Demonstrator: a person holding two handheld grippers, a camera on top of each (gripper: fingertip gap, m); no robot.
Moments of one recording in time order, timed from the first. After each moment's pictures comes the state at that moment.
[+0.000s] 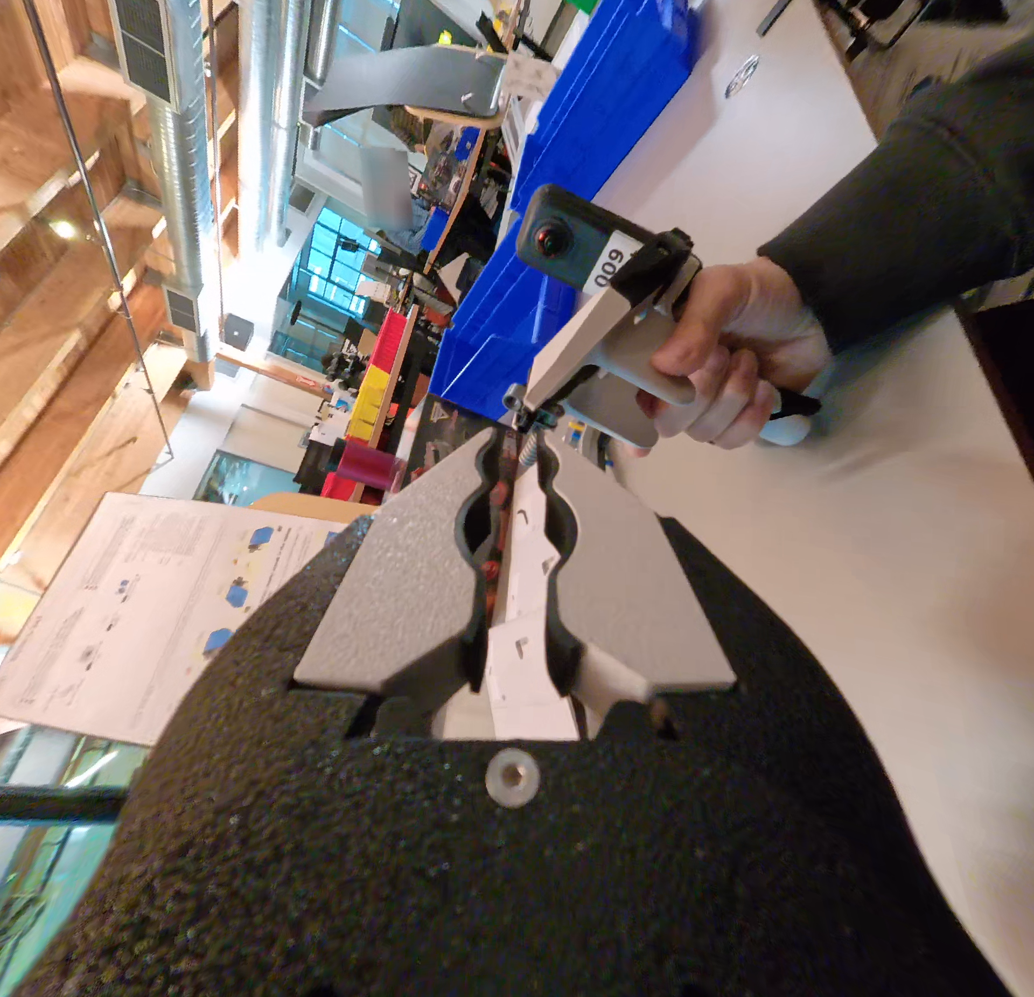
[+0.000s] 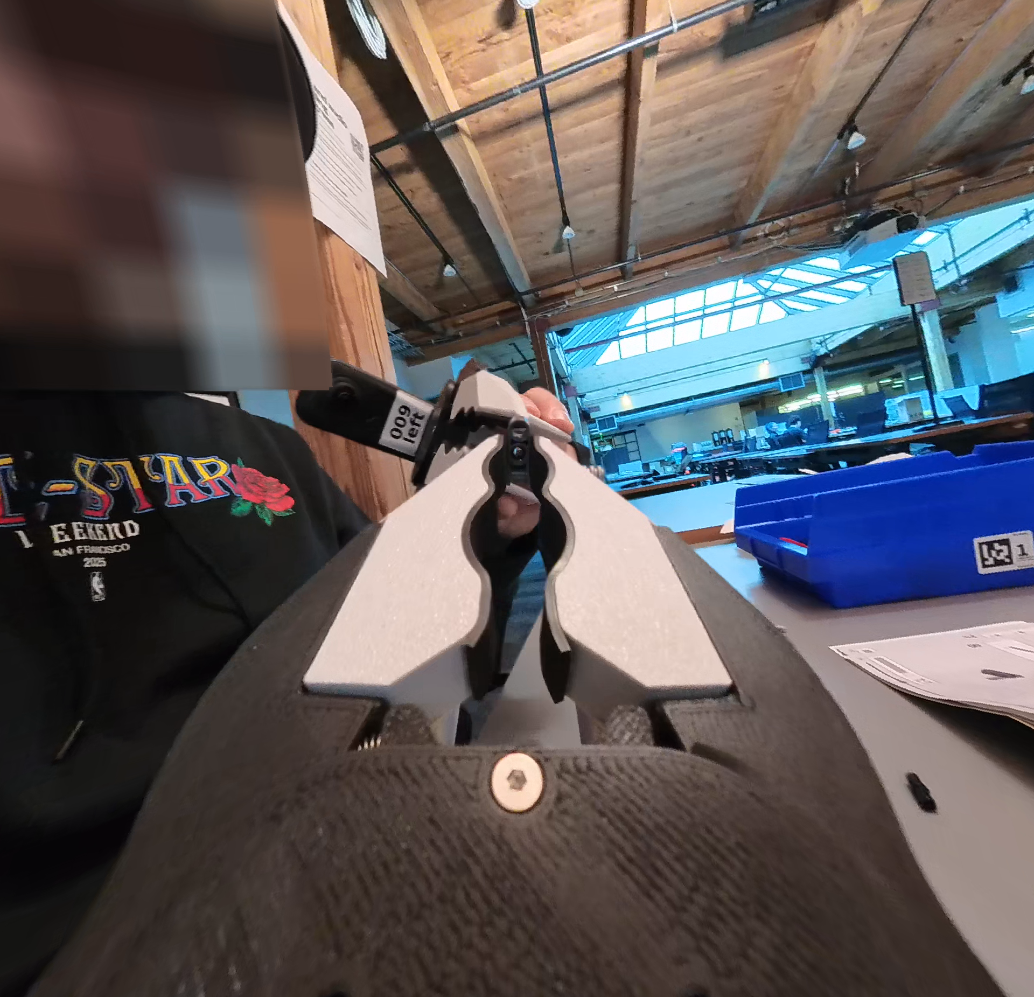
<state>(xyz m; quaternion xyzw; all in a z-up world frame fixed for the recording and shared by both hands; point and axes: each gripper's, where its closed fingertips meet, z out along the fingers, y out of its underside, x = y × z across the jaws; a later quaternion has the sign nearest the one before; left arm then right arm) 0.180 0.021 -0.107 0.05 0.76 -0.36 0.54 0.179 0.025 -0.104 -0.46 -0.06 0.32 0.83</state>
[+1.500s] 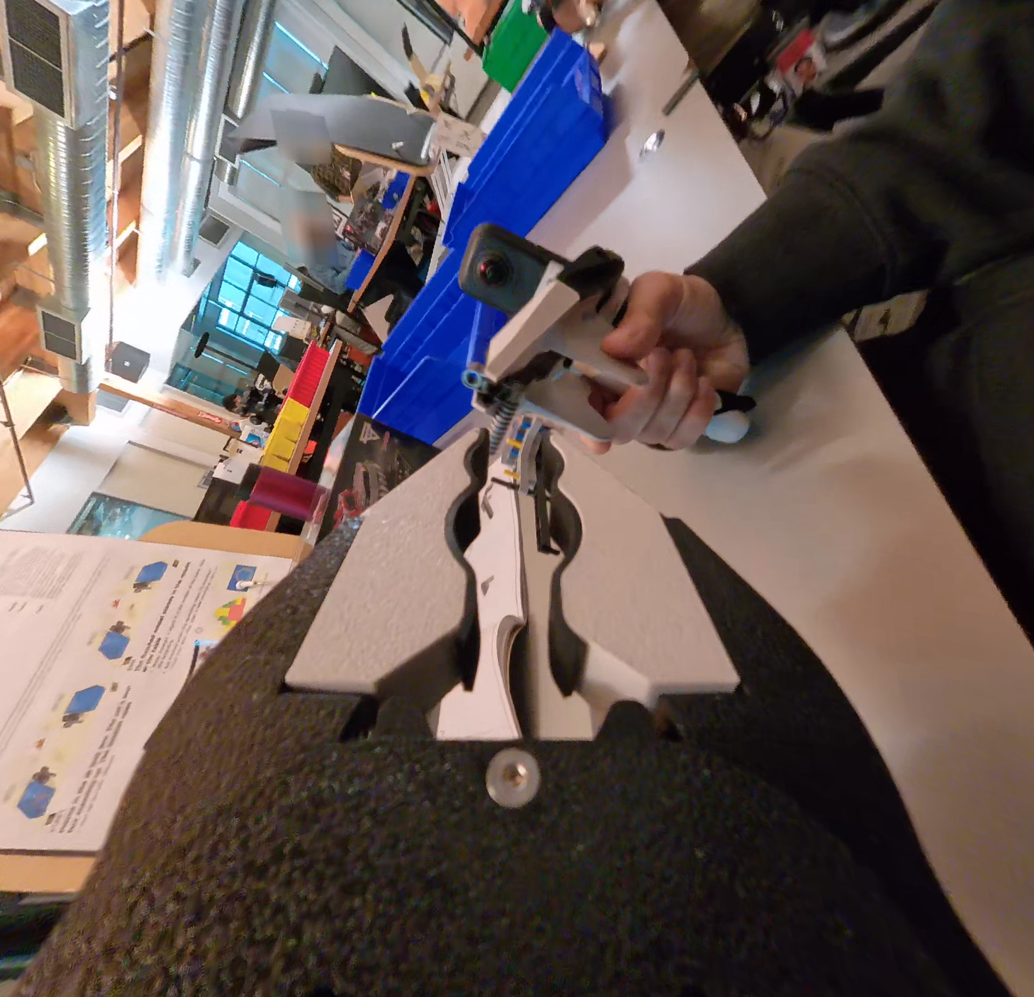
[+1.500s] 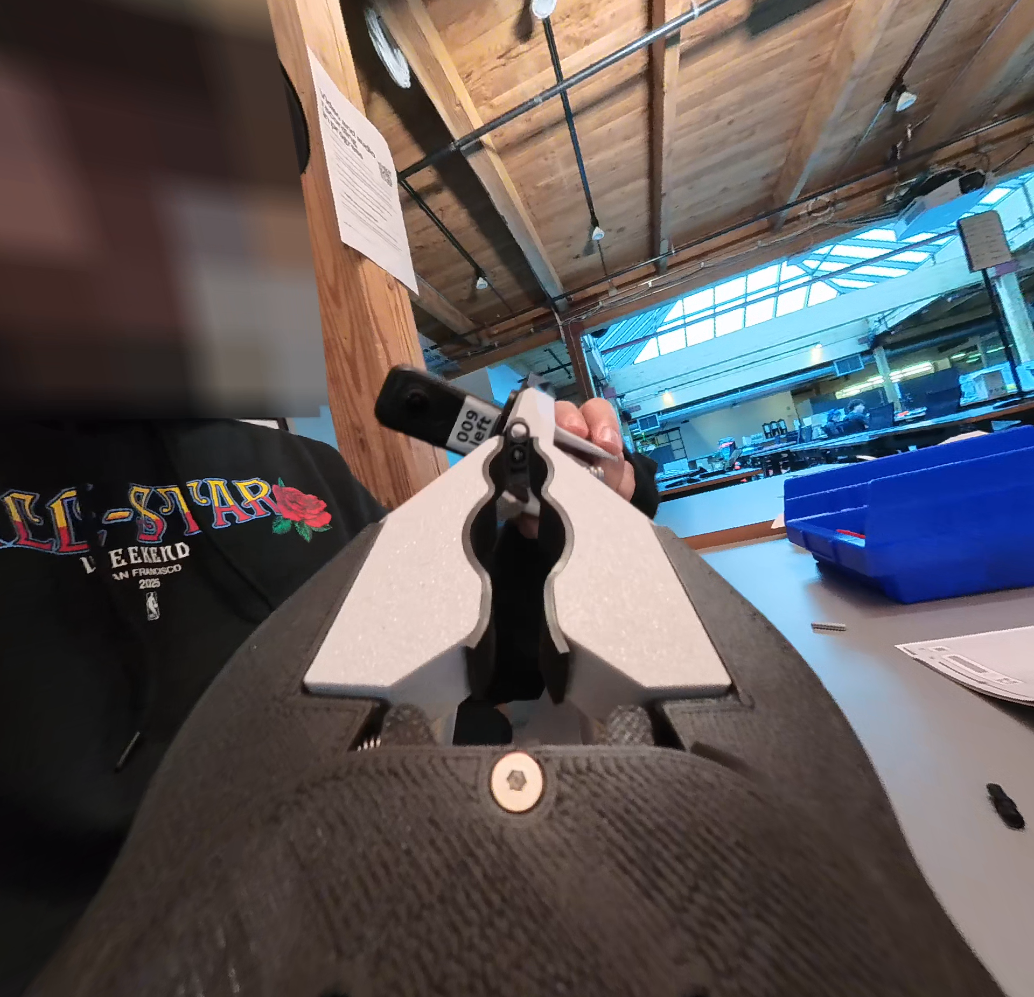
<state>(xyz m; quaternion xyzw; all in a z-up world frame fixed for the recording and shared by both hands) 0.174 0.030 -0.123 0.06 0.78 -0.42 0.46 0.176 0.025 -0.104 -0.45 -0.06 0.37 0.81</state>
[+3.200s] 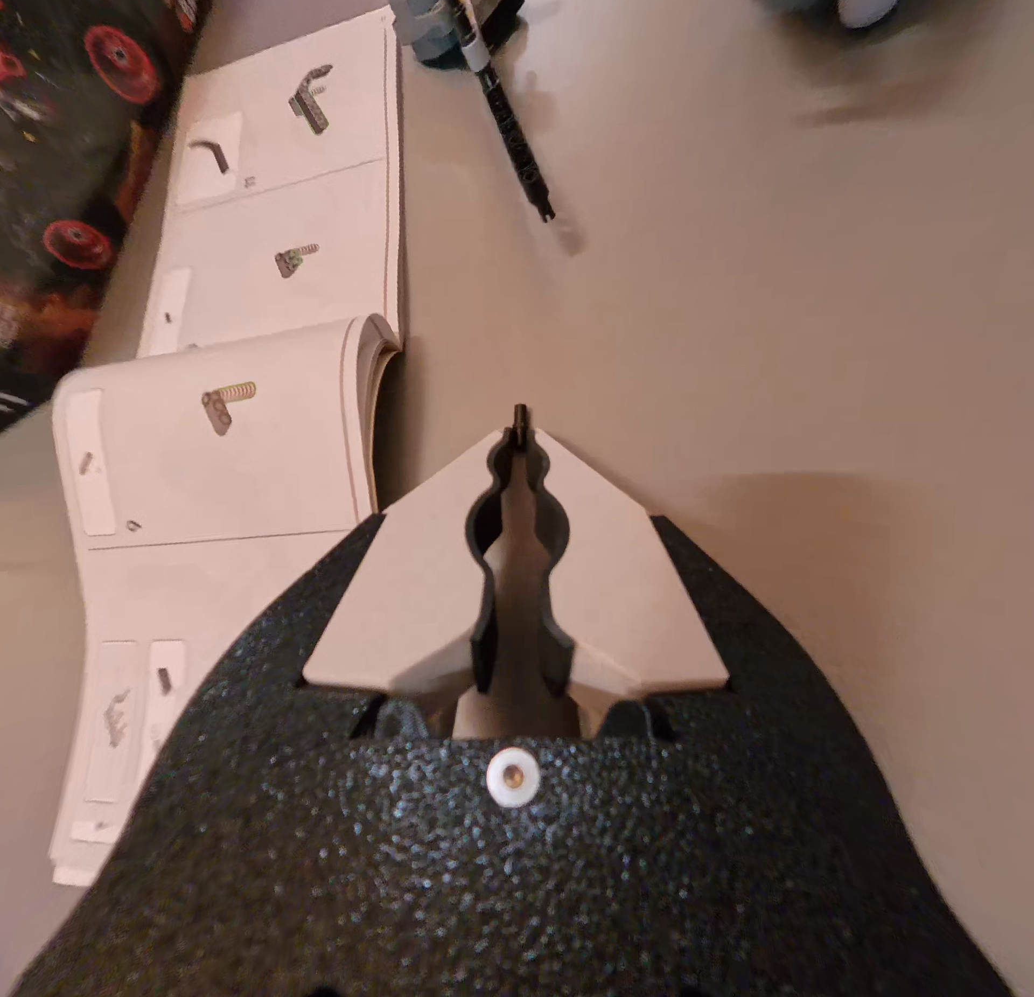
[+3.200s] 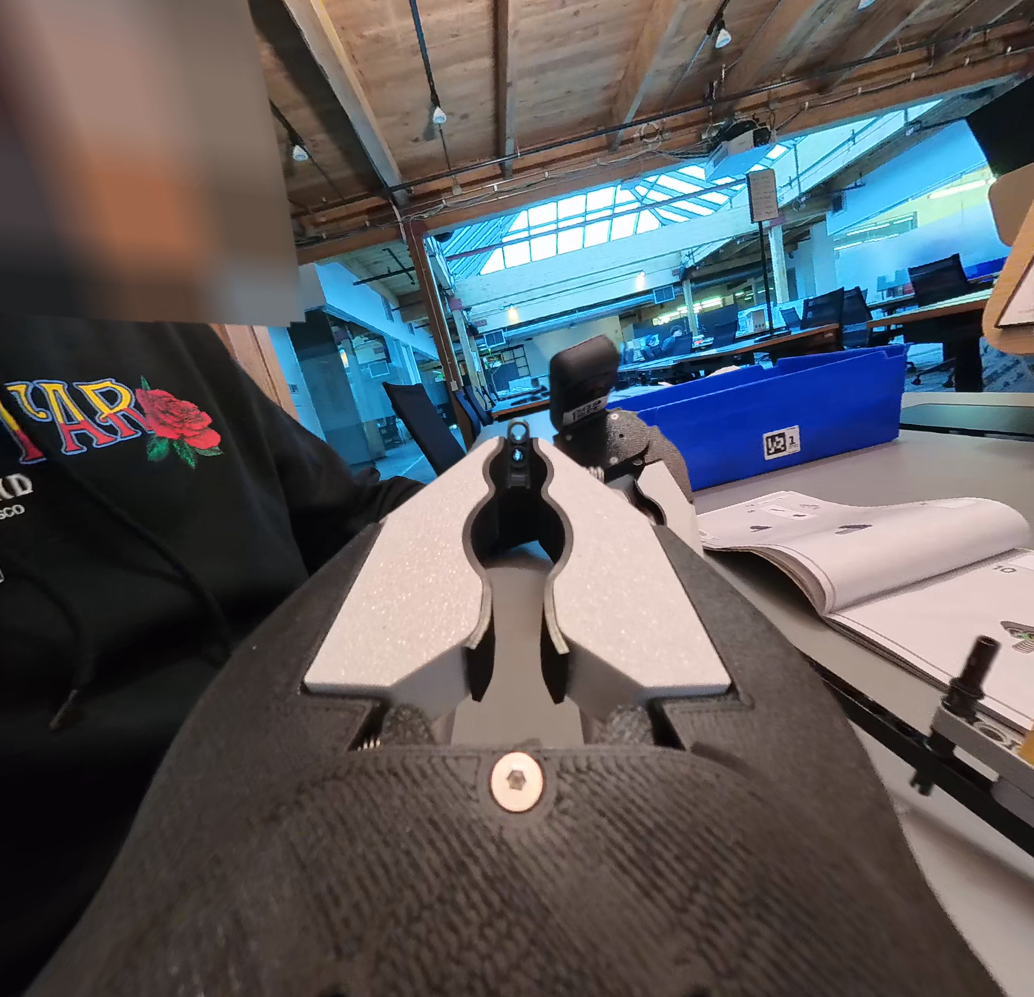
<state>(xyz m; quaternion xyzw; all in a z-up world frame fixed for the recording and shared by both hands) 0.275 0.121 -0.281 -0.18 0.89 -0.37 0.18 0.231 0.010 -0.136 -0.57 0.00 0.22 0.79</state>
